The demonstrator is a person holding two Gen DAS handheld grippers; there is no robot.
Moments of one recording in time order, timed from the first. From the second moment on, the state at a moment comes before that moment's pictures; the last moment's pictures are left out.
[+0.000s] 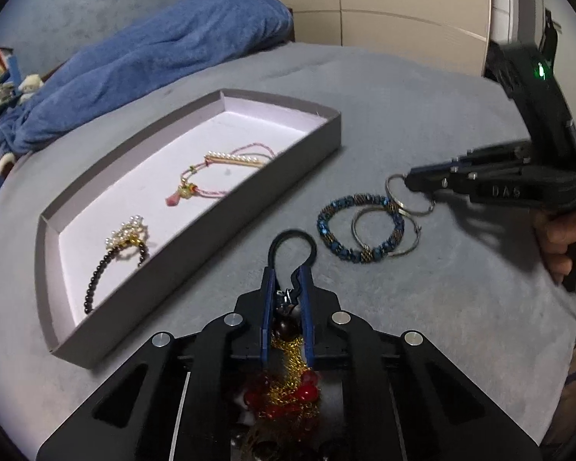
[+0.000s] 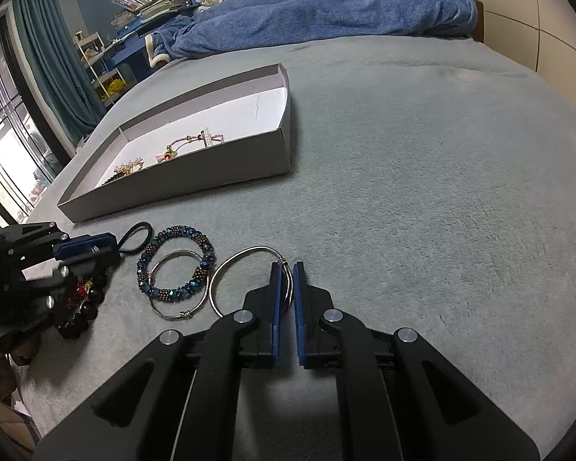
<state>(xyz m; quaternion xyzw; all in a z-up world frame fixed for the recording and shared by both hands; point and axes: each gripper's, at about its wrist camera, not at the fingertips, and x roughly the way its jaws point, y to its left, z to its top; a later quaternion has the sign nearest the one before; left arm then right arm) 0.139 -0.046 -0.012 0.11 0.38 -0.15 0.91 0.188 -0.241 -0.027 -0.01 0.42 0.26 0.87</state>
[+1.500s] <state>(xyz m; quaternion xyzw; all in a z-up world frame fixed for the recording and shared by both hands) 0.156 0.059 0.041 -0.06 0.31 -0.08 0.95 0.213 -0.196 0.057 0.03 0.33 0.35 0.88</state>
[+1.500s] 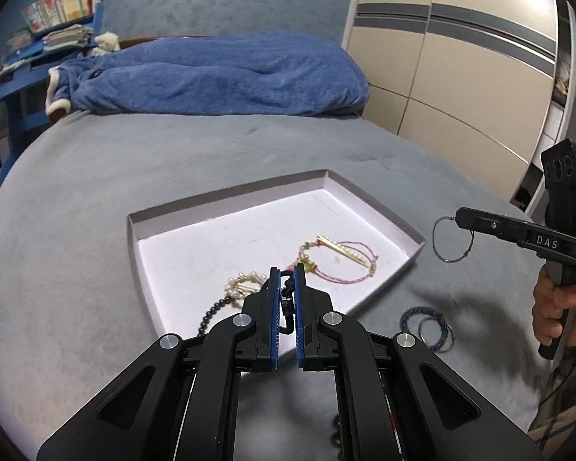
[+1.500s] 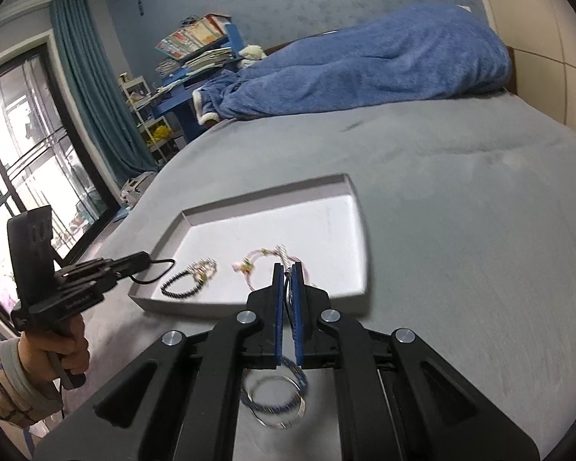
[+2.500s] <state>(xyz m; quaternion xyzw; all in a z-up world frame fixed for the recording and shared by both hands) 0.181 0.064 0.009 -0.05 0.35 -0.07 0.93 0.264 -0.142 0.009 -0.01 0.41 0.33 0.85</state>
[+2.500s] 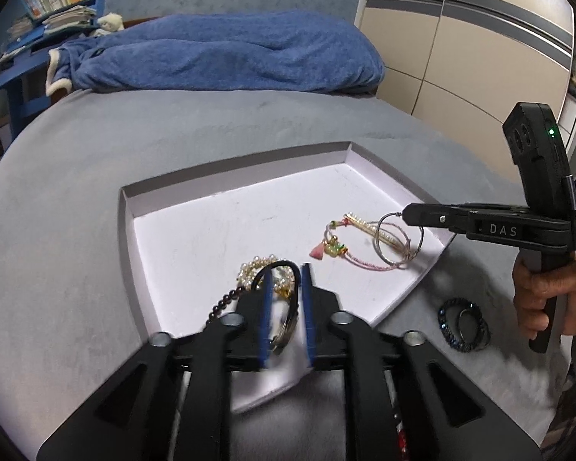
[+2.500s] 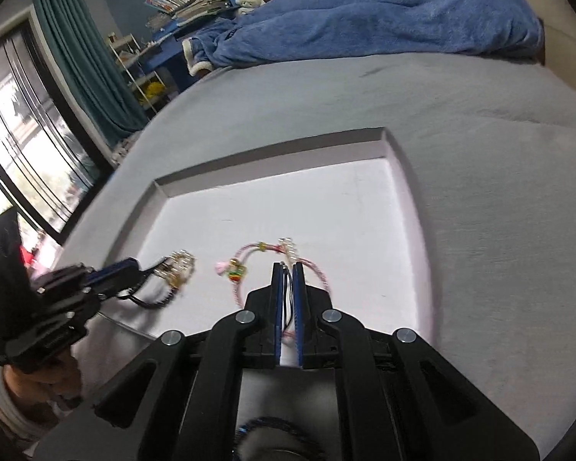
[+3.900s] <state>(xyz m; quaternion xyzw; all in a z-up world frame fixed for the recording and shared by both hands) 0.059 0.053 0.004 -0.05 0.31 -0.06 0.95 0.146 -0.207 -0.016 -0.07 0.39 0.32 0.86</state>
